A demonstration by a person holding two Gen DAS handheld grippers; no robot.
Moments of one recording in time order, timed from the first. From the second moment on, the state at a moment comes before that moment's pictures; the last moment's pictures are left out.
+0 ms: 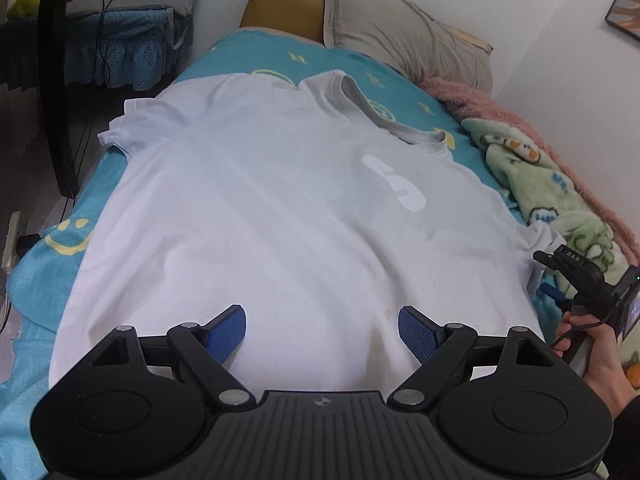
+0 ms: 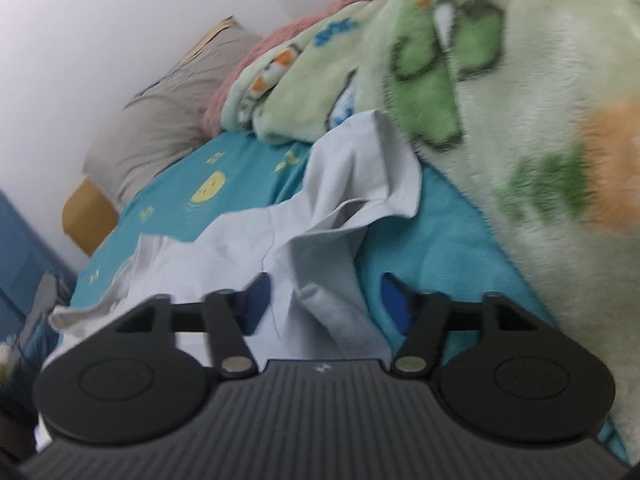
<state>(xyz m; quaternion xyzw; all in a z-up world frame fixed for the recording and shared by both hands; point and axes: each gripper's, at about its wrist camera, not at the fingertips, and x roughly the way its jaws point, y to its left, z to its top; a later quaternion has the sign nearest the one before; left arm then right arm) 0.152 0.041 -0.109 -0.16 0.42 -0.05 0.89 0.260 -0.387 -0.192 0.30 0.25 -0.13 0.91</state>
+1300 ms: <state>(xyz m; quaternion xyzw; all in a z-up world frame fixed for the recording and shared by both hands) 0.151 0.041 -0.117 -0.16 0.43 -0.05 0.89 0.255 -0.404 -0.225 0.48 0.19 -0.08 0.85</state>
